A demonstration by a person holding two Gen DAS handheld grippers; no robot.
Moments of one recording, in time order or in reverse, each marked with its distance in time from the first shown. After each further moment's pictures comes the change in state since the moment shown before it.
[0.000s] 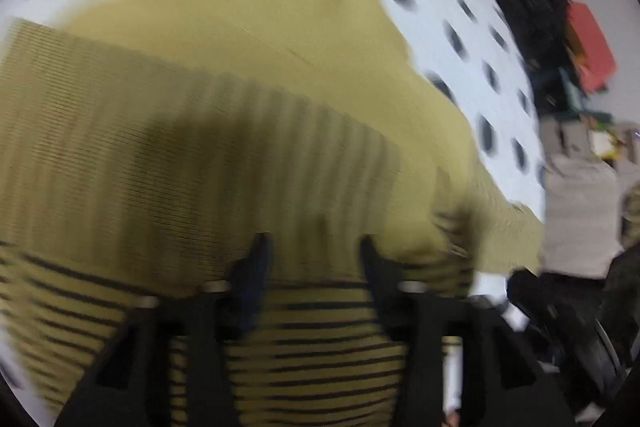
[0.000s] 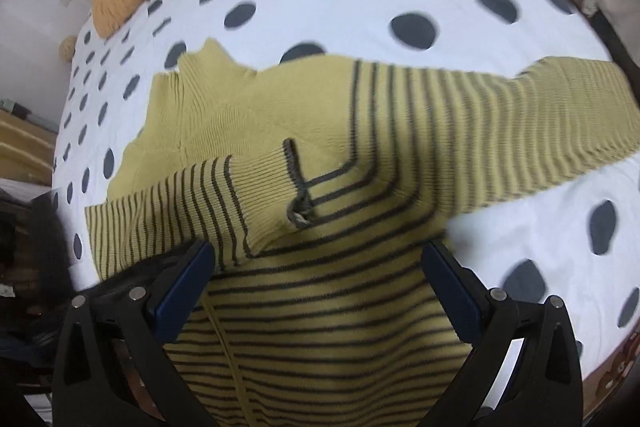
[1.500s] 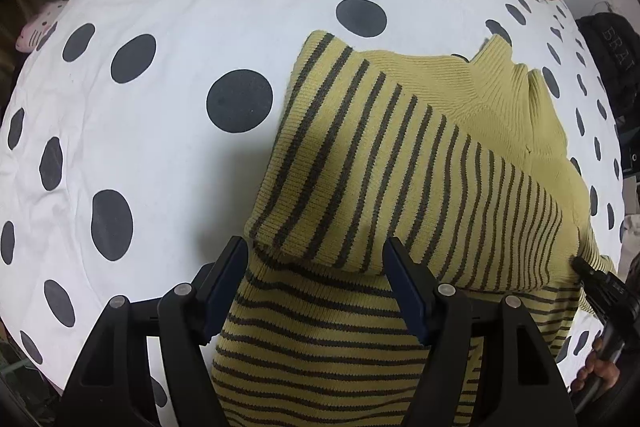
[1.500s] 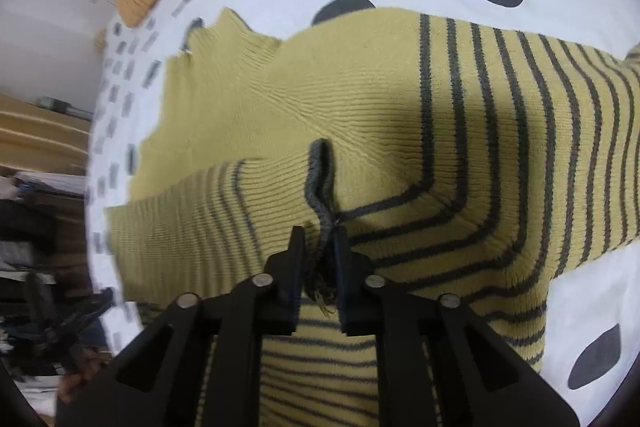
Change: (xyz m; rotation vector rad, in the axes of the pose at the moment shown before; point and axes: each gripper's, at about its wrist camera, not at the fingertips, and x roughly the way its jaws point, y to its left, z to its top) left arm -0.080 0.170 -0.005 -0.140 -0.083 0.294; right arm 0.074 0.004 0.016 -0.001 0.072 0.263
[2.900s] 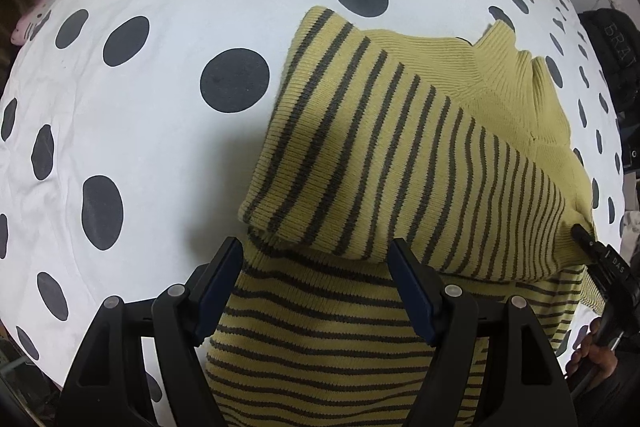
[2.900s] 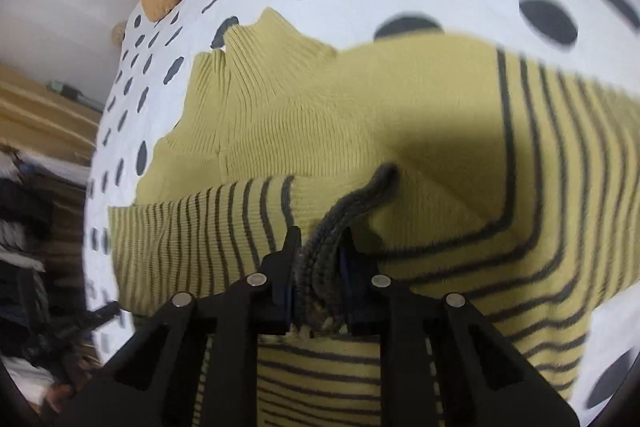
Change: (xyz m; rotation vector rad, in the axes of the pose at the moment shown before) left arm 0.013 -0.001 -0.006 0.002 0.044 -0.007; right arm 0.027 0.044 0.004 -0.127 -0.077 -0.046
